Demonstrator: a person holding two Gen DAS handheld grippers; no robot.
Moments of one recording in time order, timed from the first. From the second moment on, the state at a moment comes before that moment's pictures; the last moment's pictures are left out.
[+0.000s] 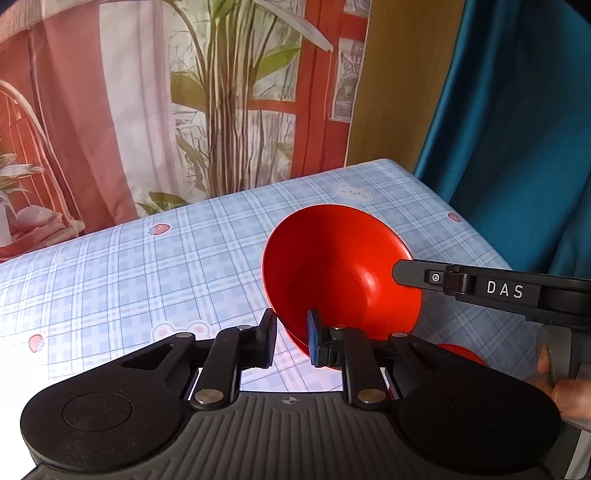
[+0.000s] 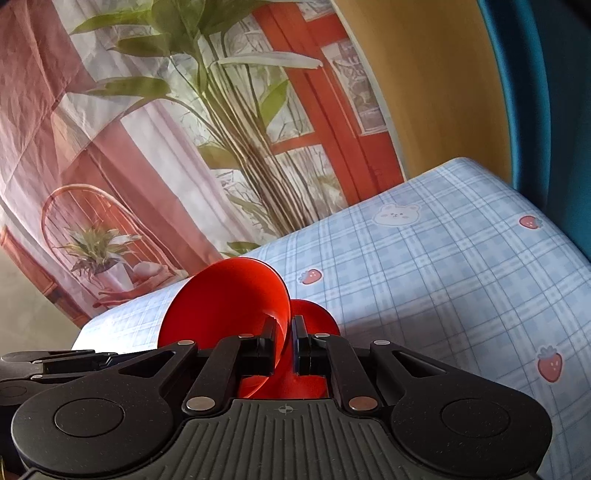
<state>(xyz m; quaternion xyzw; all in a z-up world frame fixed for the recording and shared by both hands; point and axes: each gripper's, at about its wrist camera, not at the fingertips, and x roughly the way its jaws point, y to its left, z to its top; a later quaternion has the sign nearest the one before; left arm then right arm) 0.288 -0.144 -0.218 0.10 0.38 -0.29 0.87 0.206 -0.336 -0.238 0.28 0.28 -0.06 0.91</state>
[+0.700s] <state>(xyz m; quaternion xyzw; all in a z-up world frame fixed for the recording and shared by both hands) 0.293 -0.156 -0.235 0.12 0.41 -0.29 0.86 0.196 -0.346 -0.254 0.28 0.29 -0.08 0.91</state>
